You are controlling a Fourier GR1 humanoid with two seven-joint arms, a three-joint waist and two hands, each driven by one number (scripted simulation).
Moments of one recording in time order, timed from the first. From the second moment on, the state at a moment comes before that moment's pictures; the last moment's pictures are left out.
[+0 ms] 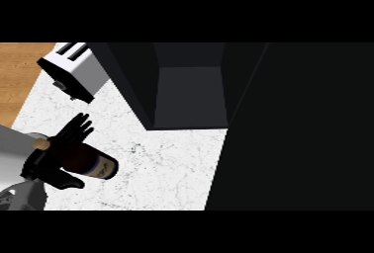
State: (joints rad) left arm -0.20 0.33 0.23 -0.92 0.20 -0.64 -0.21; right arm -0.11 -0.31 0.67 -2.51 0.13 -0.53 0.63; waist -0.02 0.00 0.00
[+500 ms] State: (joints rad) left arm -0.27 0.32 0.21 -0.72 0.16 -0.72 -0.31; right arm -0.14 -0.34 0.67 -2.51 0.13 -0.56 0.65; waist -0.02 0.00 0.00
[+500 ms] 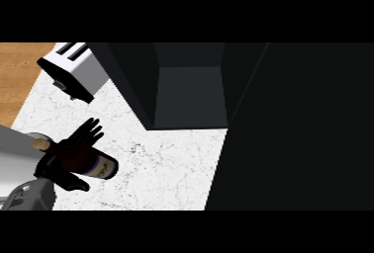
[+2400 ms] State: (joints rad) left arm -0.17 0.10 0.13 -0.89 0.07 -0.41 -0.67; right arm -0.06 -0.44 0.69 -2.51 0.11 -0.62 0.53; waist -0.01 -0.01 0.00
